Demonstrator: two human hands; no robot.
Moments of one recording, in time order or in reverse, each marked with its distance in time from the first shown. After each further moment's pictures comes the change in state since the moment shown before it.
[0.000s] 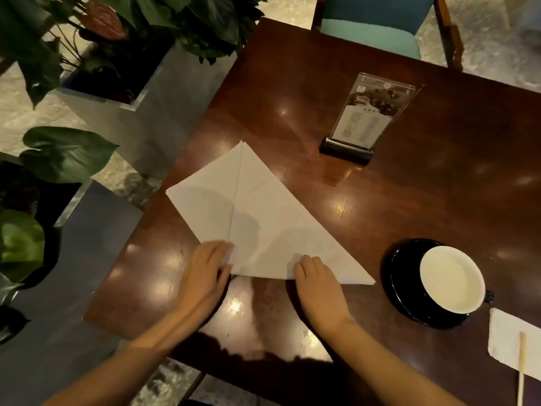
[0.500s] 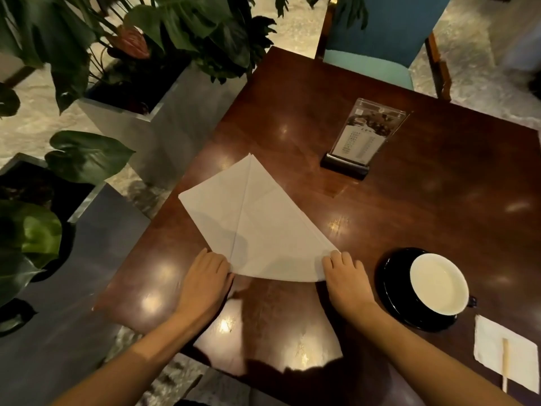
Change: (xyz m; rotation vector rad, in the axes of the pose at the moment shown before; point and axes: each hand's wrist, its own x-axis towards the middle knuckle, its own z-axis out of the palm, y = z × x) left_hand -0.015 0.001 -0.006 0.341 0.080 0.163; right_hand 0.000 0.045 -0.028 -0.171 -0.178 0.117
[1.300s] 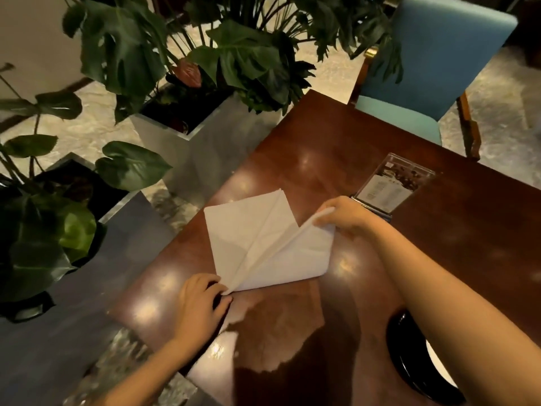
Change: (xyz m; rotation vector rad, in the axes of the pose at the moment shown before) left_hand -0.015 -0.017 -0.003 -0.226 0.060 -0.404; right_hand 0.163 0.016 -0.142 0.853 -0.312 -0.008
